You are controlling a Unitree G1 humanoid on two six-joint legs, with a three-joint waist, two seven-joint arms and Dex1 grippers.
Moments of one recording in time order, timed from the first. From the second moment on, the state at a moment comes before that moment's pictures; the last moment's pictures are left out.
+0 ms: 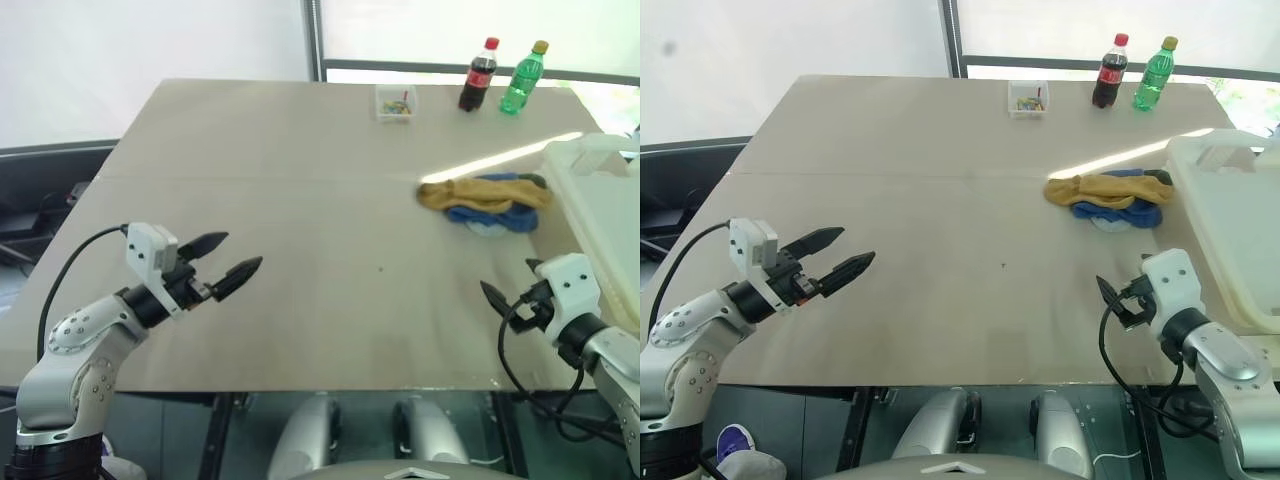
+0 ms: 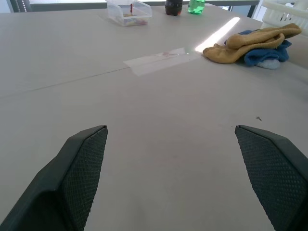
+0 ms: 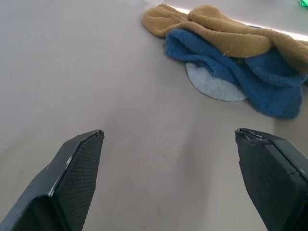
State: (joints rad) left arm 0.05 0.68 0.38 -0.33 -0.65 0.45 -0.78; right arm 0.22 -0.55 -0.25 -0.67 0.27 0.64 0.41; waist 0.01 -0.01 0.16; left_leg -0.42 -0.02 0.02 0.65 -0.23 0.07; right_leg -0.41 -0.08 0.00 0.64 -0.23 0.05
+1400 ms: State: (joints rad) left arm 0.20 0.67 0.36 -0.47 -0.76 0.47 -0.93; right arm -0.60 -0.63 0.06 0.28 -0.06 0.32 0.48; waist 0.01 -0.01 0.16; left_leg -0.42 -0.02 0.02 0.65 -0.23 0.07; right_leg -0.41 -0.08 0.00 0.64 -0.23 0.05
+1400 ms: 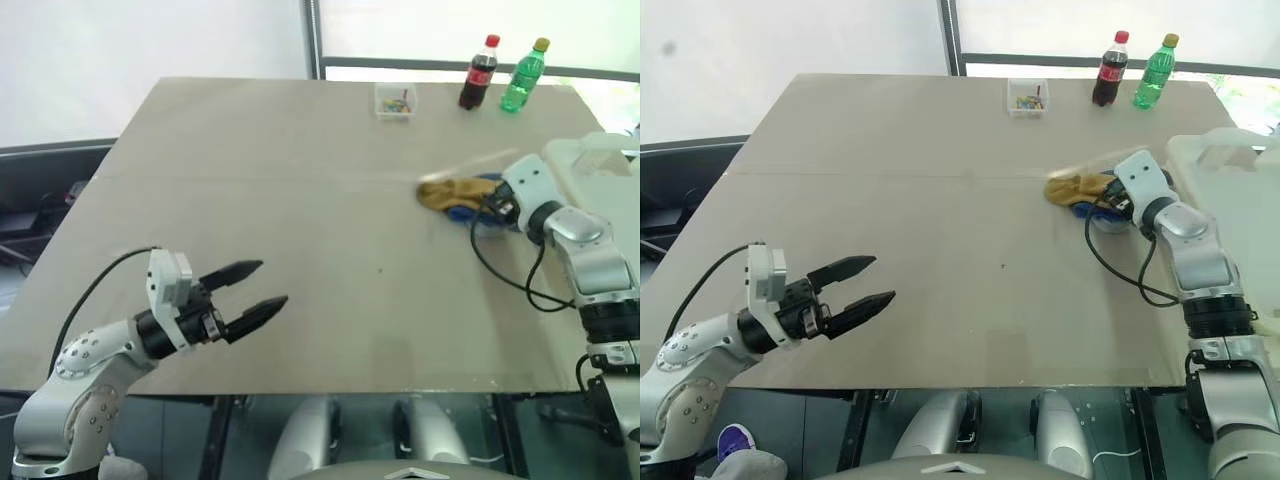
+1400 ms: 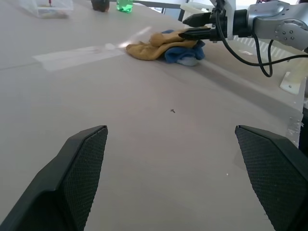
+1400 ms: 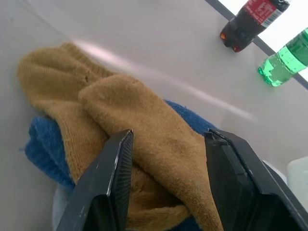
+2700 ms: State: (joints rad) left arm 0.21 0.66 0.34 -0.49 -0.74 0.44 -0.91; right arm -0.60 -0.60 0.14 0.00 0.10 0.58 0.82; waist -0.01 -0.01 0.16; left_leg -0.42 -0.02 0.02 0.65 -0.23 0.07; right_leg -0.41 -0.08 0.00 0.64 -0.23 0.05
